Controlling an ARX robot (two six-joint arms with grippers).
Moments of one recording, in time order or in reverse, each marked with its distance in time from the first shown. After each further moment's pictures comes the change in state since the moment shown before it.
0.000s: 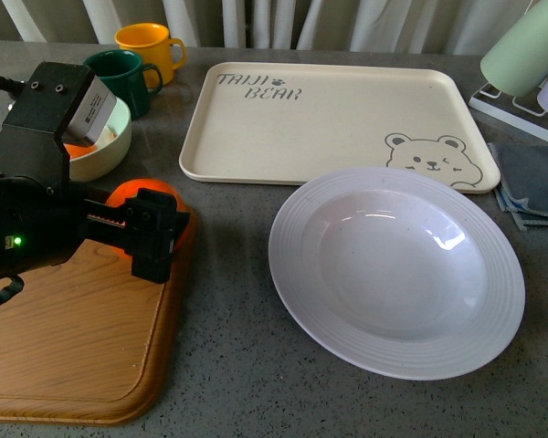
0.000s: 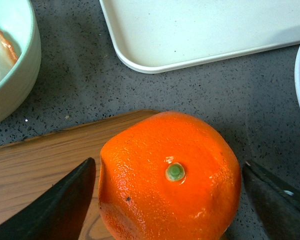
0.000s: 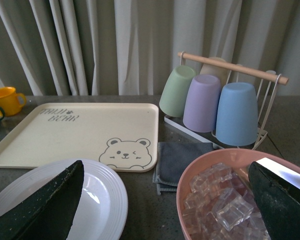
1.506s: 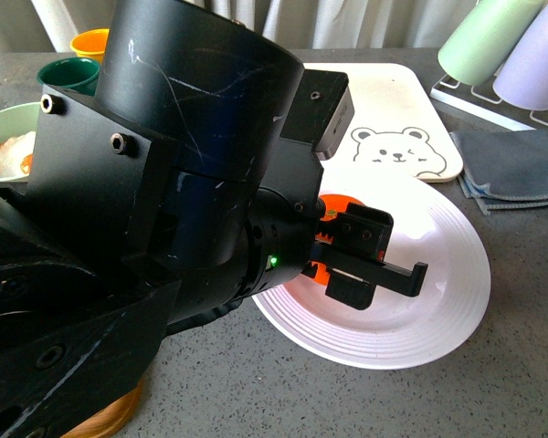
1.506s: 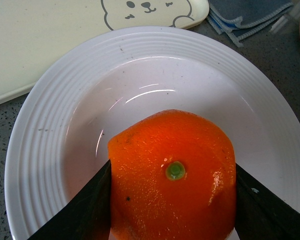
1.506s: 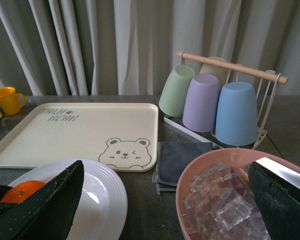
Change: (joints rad) left arm -0.435 0.142 0.292 -0.116 -0.035 -0.161; right arm 0.000 0.000 0.000 0.000 0.000 0.000
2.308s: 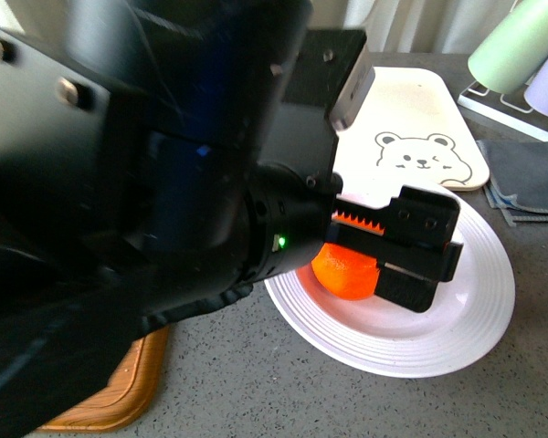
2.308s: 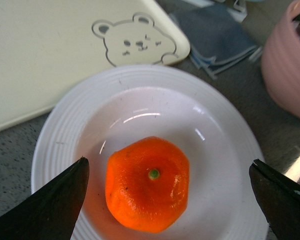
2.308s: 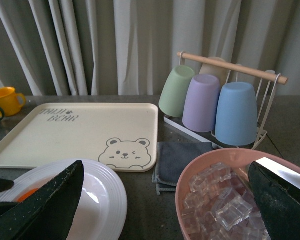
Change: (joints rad) left arm 0.056 -0.209 -0.128 0.050 0.052 -0.043; right arm 0.000 0.000 0.000 0.000 0.000 0.000
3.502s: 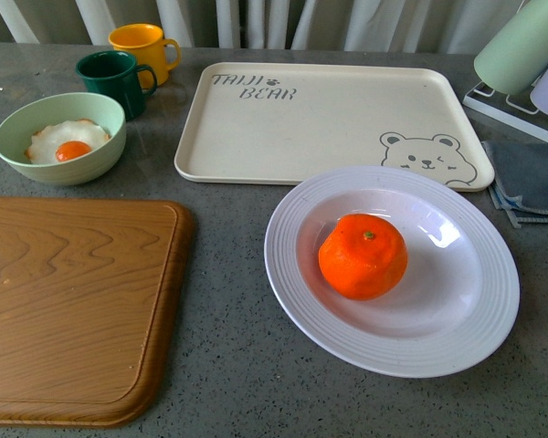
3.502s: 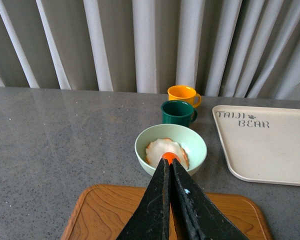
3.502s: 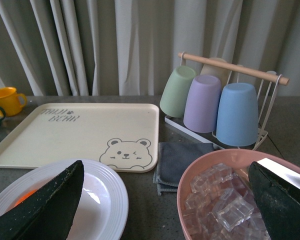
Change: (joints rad) left arm 0.548 -1.144 -0.696 -0.025 -0.297 0.222; right arm 0.000 0.000 0.000 0.000 -0.001 0.000
